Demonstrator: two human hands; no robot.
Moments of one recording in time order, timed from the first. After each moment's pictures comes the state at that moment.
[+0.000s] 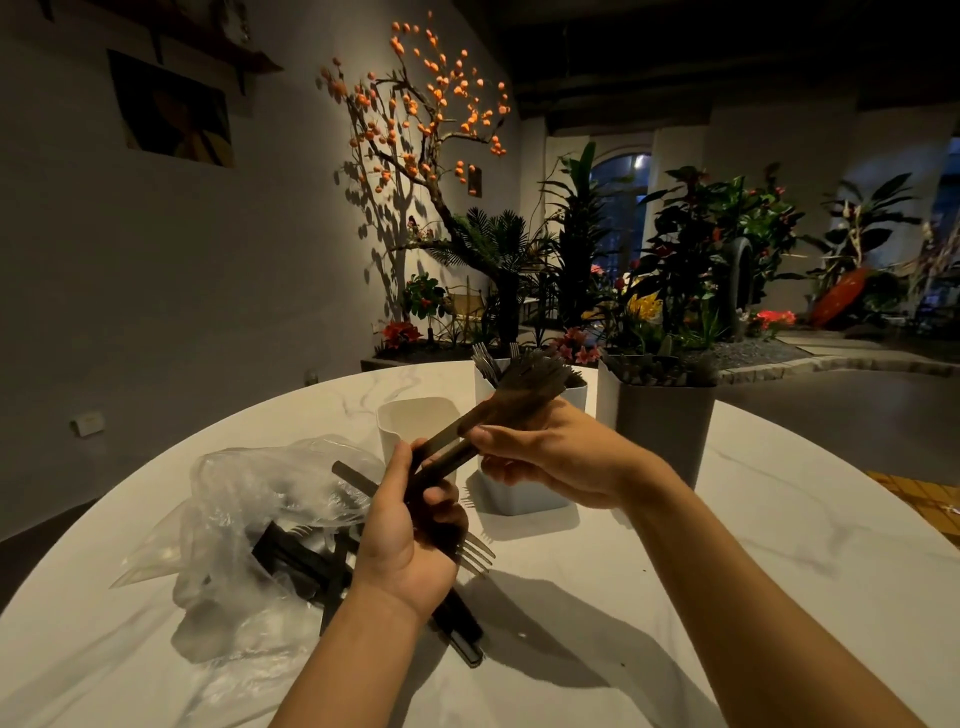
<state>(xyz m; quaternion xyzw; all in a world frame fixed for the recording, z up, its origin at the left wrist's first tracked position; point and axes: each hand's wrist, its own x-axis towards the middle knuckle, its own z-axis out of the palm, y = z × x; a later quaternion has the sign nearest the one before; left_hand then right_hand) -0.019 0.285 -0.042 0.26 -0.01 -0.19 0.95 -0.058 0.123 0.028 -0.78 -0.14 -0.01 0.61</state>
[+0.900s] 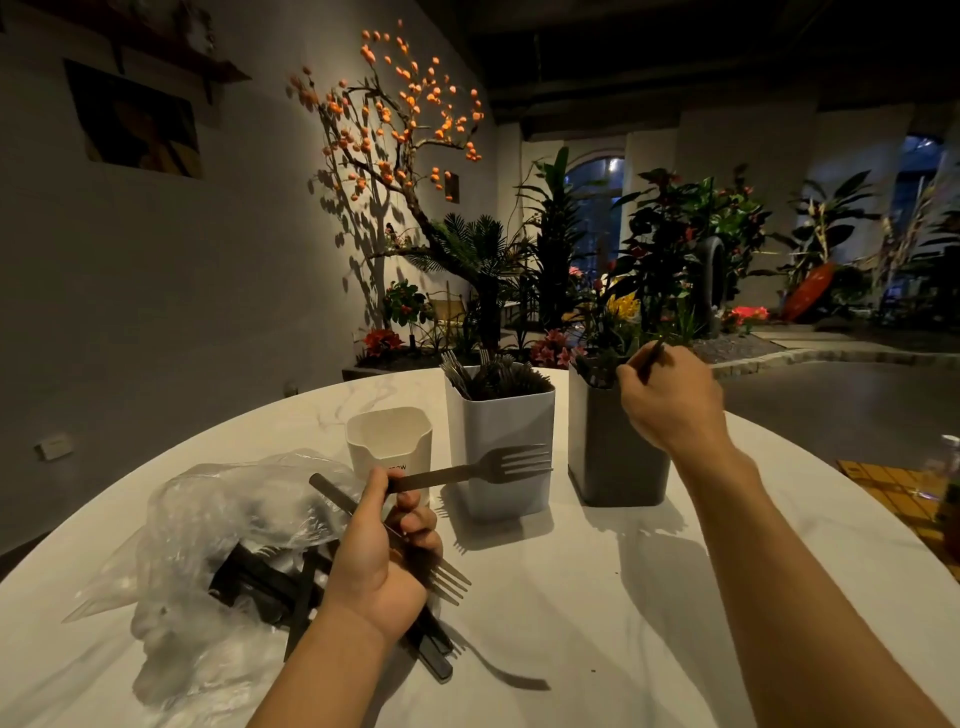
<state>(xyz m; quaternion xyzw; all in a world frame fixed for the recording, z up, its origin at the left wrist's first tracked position) -0.012 0.280 -0.052 0.31 -0.01 -0.22 0.93 -0.062 0.015 0.037 -0.87 0.25 -0.38 0.20</state>
